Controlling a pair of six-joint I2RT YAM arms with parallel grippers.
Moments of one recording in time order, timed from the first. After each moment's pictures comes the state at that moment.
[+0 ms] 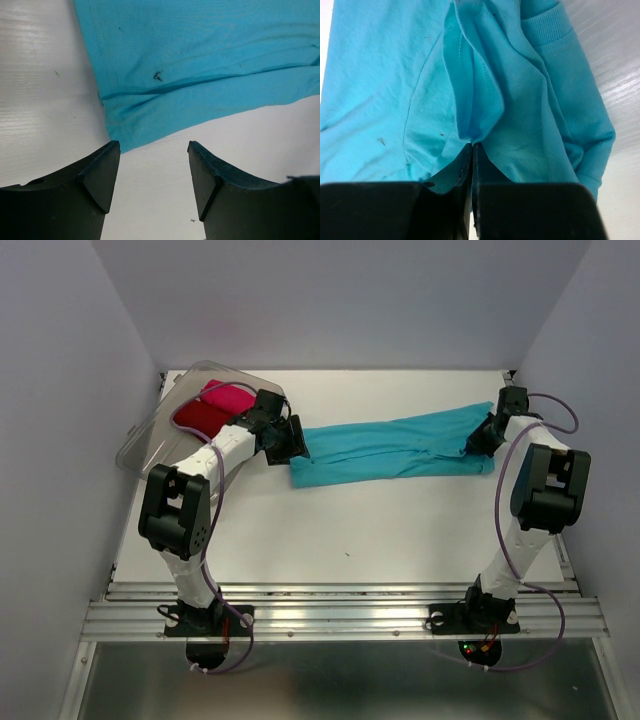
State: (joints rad) left arm -0.38 1.78 1.33 -0.50 0.16 -0.58; right arm -0.23 1.94 1.41 -0.51 -0.11 0.59
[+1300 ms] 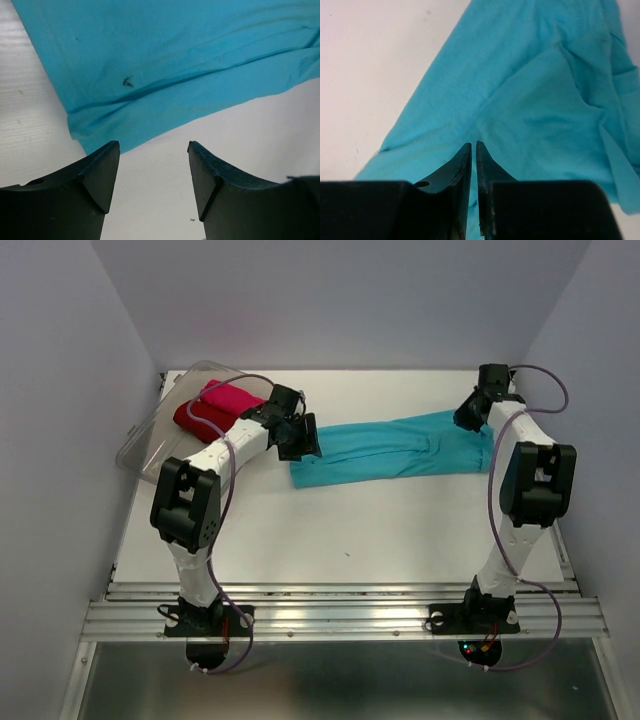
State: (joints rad) left arm -0.44 1.84 1.44 -0.55 0.17 -0.53; right arm -0.10 2.00 1.60 -0.46 0.07 0.64
